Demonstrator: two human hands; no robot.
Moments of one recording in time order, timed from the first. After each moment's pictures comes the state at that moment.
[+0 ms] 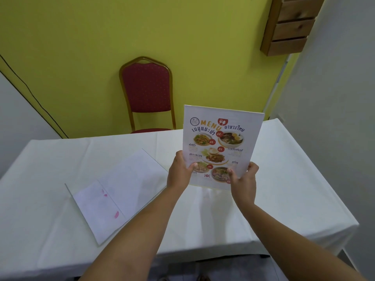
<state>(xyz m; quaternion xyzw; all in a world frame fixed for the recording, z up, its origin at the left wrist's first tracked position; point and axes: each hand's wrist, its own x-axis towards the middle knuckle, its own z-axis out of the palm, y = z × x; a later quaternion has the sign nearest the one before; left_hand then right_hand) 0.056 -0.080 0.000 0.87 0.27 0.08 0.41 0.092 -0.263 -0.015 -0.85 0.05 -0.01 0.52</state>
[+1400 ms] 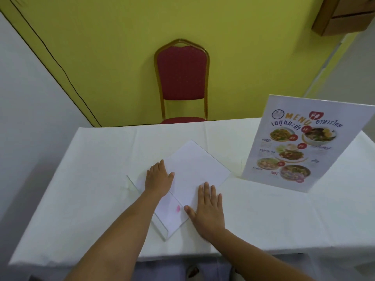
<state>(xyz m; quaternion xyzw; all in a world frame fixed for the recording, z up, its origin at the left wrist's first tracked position) -0.064 0.162 -0.065 0.93 0.32 -0.08 0.15 -0.077 -0.034 -0.083 -0.94 -0.24 0.19 0.11</state>
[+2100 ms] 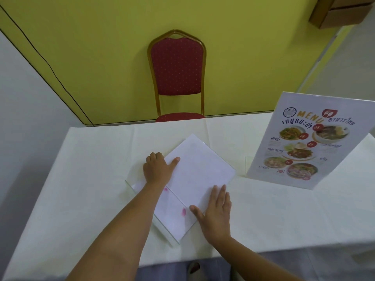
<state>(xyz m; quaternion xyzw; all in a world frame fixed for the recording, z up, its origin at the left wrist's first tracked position) -0.034 0.187 -0.058 0.93 0.37 0.02 0.09 -0.087 -0.025 -0.079 -0.94 -0.11 0.19 0.26</state>
